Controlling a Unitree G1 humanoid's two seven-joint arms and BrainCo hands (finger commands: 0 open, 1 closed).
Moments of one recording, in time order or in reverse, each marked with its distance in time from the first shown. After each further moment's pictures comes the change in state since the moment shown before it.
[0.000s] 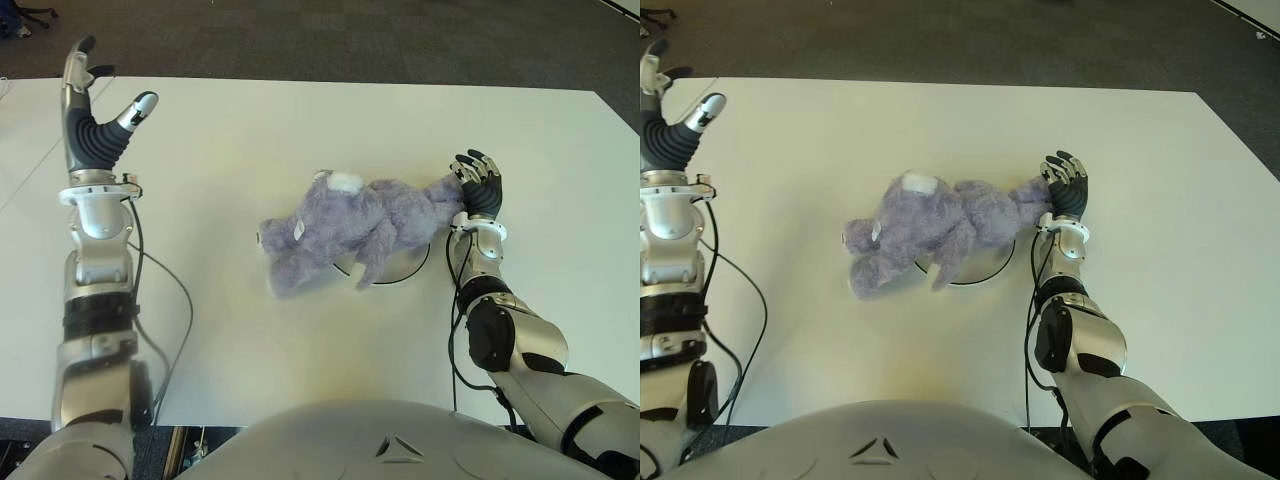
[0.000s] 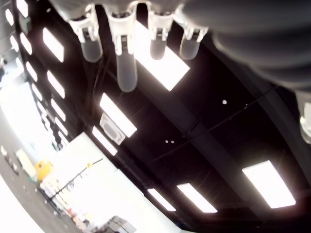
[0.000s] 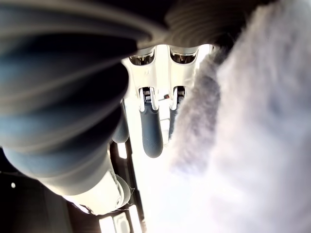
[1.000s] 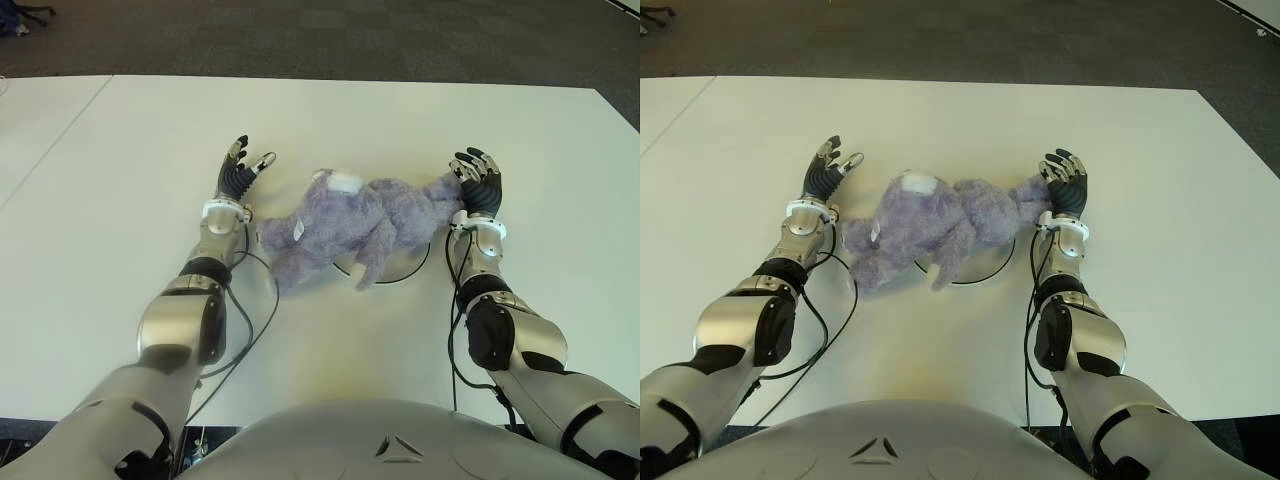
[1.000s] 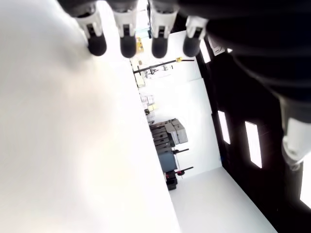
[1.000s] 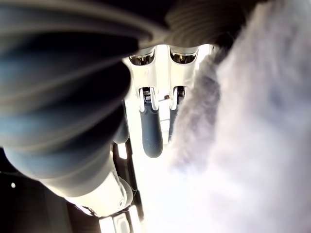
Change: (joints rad) left arm -0.331 -0.277 -0.116 0.909 -0.035 -0.126 -0.120; right arm -0.002 0.002 -0.004 0.000 0.001 0.000 0.013
